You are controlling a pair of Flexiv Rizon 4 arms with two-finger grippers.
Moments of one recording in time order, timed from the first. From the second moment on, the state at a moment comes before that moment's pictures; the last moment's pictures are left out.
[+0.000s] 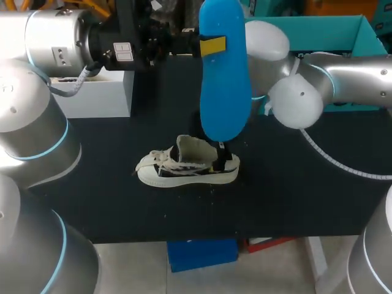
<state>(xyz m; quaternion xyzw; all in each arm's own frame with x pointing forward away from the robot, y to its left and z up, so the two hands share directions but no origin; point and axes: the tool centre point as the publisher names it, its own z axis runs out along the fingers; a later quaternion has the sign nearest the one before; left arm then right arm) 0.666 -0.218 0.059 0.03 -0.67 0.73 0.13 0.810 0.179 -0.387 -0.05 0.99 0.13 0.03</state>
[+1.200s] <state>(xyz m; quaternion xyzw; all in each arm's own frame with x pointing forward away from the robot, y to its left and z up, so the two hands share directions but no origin) 0.666 -0.218 0.059 0.03 -0.67 0.73 0.13 0.804 0.141 -0.423 0.02 0.92 0.40 0.01</state>
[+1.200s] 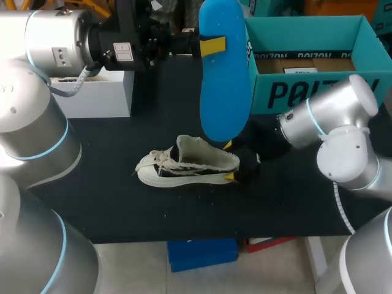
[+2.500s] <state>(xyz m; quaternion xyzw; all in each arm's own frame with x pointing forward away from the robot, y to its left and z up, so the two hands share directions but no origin) 0.666 -0.218 0.059 0.03 -0.67 0.73 0.13 0.828 0.129 -0.383 -0.04 0.95 0.30 0.01</state>
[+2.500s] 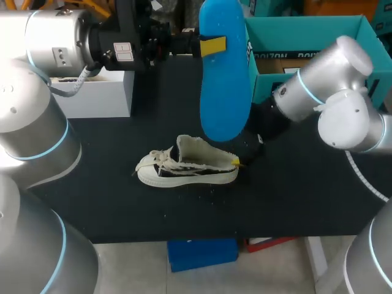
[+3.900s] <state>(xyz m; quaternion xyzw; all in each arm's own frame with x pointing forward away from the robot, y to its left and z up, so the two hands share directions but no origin) 0.666 -0.218 0.059 0.03 -0.67 0.73 0.13 0.836 0.215 -0.373 -0.06 1.00 0.00 0.02</state>
